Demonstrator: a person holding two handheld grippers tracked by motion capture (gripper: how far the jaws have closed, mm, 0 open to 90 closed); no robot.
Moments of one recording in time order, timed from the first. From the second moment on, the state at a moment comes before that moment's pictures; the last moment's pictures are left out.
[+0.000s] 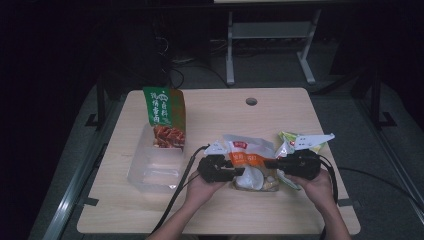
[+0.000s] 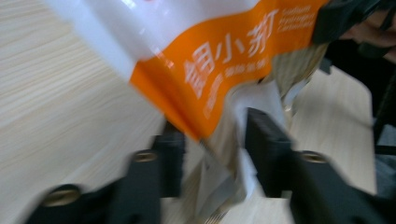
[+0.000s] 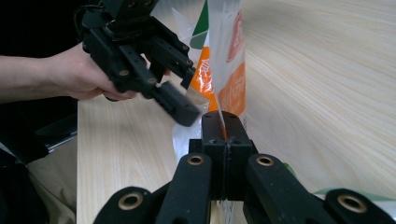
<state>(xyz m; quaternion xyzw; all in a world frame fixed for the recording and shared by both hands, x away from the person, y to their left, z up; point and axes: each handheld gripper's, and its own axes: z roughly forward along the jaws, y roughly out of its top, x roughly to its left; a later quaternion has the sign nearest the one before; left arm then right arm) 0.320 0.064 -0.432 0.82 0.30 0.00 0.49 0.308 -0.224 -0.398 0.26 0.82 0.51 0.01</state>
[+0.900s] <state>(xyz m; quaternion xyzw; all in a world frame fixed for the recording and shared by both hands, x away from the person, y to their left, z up) 0.296 0.080 -0.418 0.84 0.28 0.08 0.47 0.309 -0.184 -0.397 0.26 0.83 0.49 0.03</state>
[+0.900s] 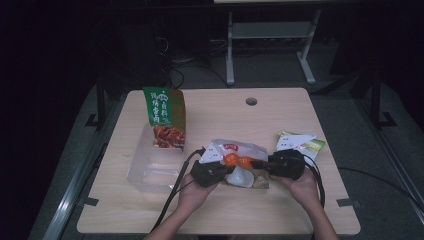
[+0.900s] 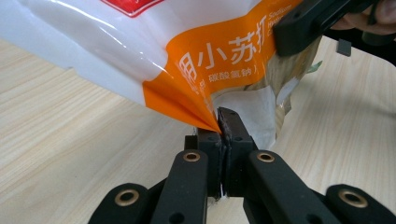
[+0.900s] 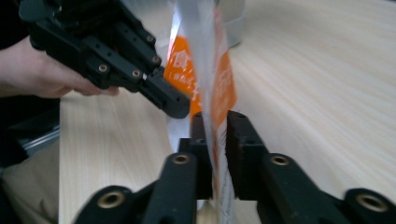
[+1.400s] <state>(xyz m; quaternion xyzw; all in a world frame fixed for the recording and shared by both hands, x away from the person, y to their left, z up) 0.263 0.107 -0.414 0.84 0.26 0.06 0.47 0.302 -0.180 -0.395 0.26 0.83 0.49 0.05</state>
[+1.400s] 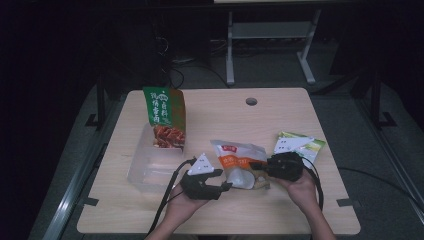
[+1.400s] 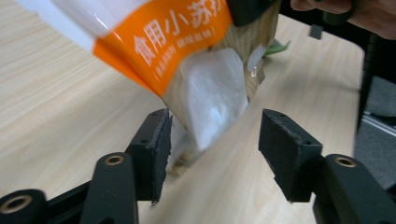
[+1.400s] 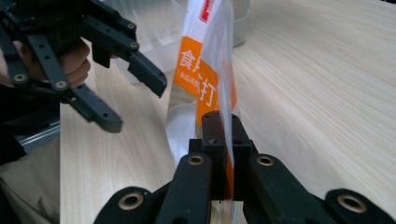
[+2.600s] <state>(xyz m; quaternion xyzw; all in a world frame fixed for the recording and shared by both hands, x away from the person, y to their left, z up) 0.222 0.147 -0.424 0.85 0.21 0.09 0.47 0.324 -0.126 -0.346 0.26 0.83 0.50 0.03</state>
